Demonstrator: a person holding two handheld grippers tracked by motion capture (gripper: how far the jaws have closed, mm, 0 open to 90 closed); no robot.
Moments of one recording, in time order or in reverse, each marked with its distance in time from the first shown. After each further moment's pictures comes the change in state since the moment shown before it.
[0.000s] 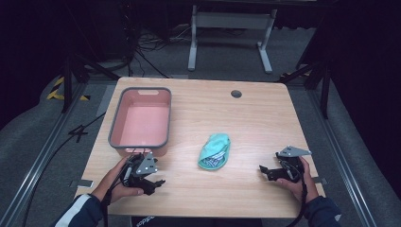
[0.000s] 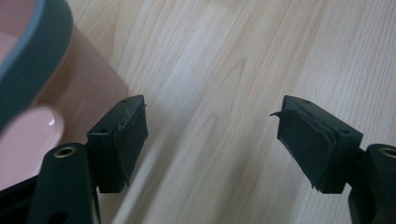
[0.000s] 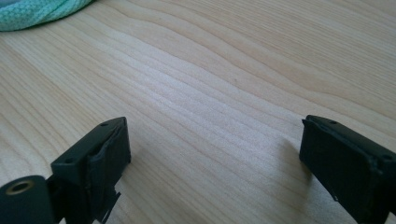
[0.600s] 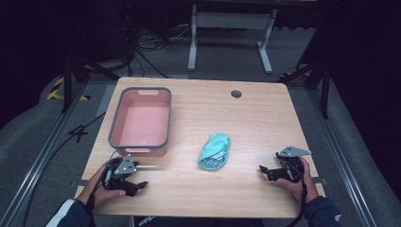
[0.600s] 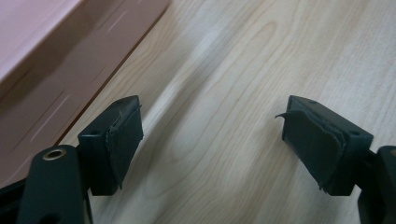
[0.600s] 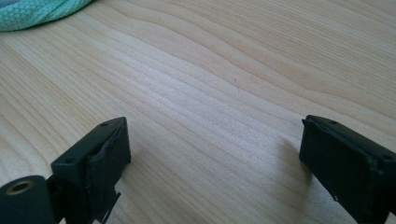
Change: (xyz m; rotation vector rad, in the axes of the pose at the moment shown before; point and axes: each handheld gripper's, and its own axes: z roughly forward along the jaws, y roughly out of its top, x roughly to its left) left arm 0.025 -0.068 -0.001 -0.043 0.007 -0.170; right arm 0.000 0.000 0.000 0.000 -0.001 0.002
